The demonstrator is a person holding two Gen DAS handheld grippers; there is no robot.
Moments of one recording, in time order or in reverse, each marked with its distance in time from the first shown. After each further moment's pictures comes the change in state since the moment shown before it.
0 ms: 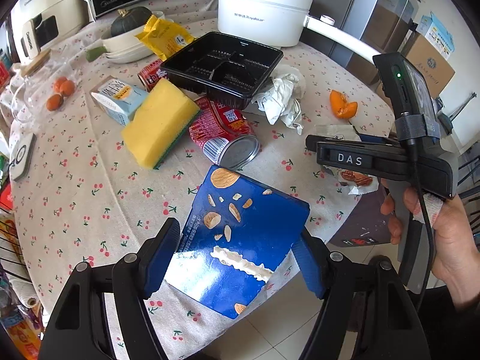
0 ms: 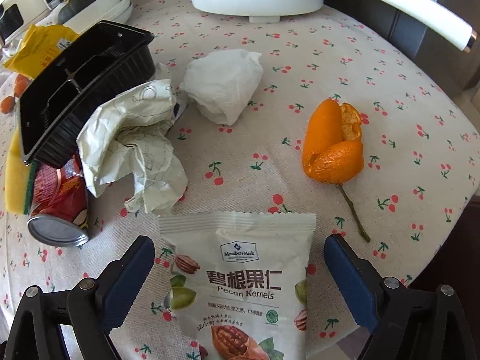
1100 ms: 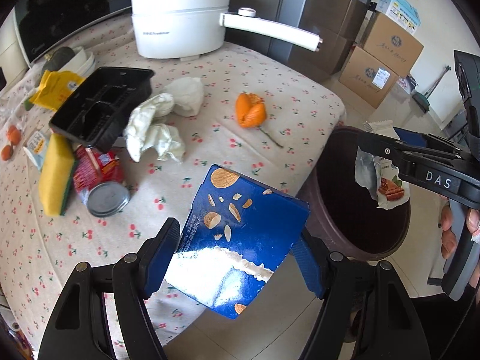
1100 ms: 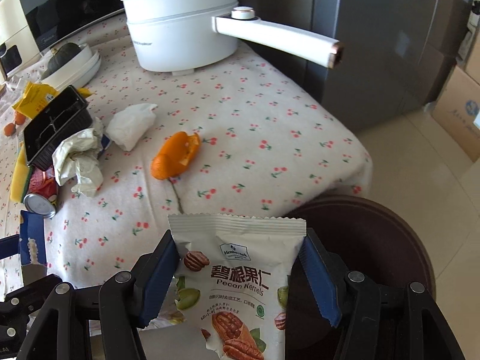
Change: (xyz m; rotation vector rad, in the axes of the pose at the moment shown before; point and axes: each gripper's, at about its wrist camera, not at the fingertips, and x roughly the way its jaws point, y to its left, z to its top) left arm 0.018 -0.133 0.020 0.148 -0.036 -0.095; right arm -0.106 -0.131 -0.034 0.012 -0.131 -0.039
